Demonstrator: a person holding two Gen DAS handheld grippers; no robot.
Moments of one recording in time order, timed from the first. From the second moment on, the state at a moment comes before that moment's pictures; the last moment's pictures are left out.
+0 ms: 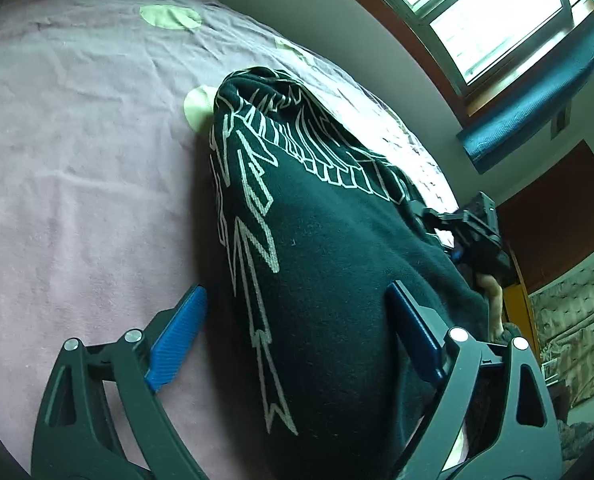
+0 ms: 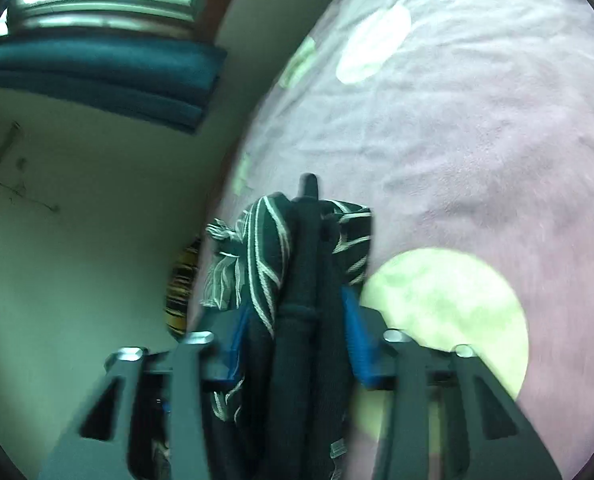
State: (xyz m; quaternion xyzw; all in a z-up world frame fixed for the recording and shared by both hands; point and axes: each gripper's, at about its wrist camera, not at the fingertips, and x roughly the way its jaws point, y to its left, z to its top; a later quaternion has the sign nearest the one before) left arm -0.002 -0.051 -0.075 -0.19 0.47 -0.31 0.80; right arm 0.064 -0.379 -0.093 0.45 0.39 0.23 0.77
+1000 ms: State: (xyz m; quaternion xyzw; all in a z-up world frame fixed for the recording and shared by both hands) left arm 0.136 -0.105 -0.070 -0.12 0.47 -0.32 0.82; right arm 0.105 -0.343 -0.066 0.33 0.35 0.21 0.85
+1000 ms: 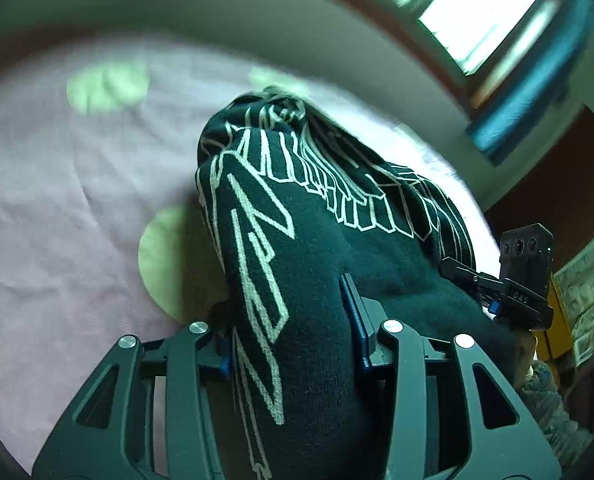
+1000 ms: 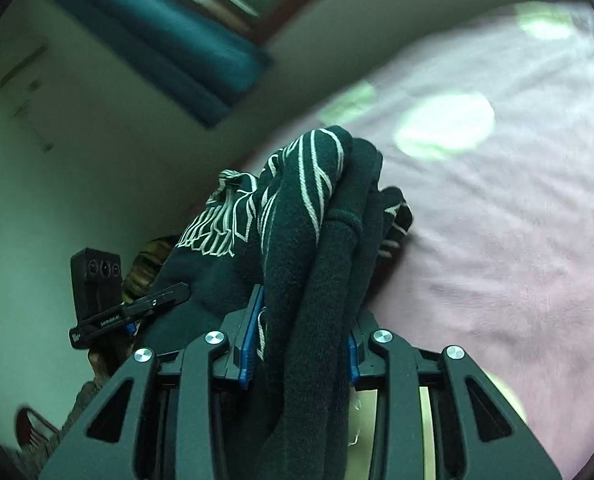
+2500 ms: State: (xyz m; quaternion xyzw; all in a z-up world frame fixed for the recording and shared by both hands) left arm 0.017 -0.061 -0.080 -0.17 0.46 -0.32 0.81; right arm -0.005 -0.350 -0.102 0.41 0.38 0.27 0.78
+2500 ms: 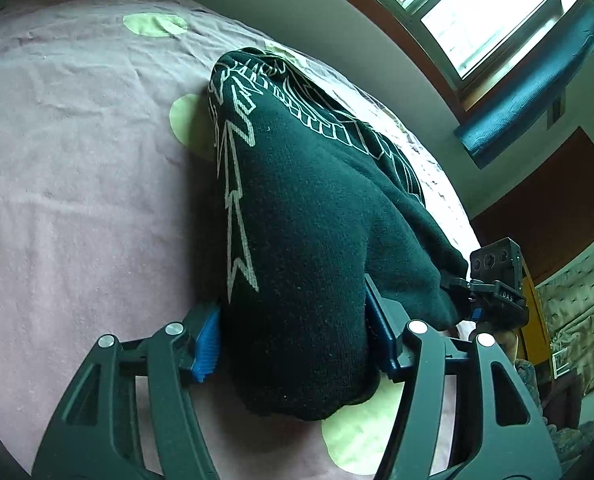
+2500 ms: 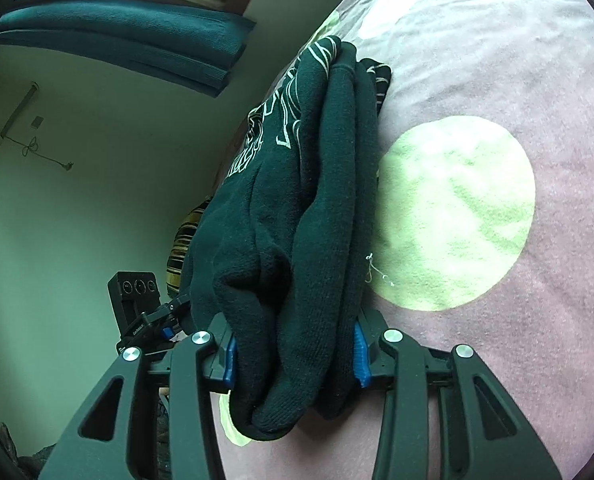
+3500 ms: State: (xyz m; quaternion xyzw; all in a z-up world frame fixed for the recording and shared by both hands) left arm -0.037 -0.064 -0.070 -0.08 0.40 -0.22 0.88; right arm -0.056 -0.353 -0.091 0.40 0.36 0.24 0.81
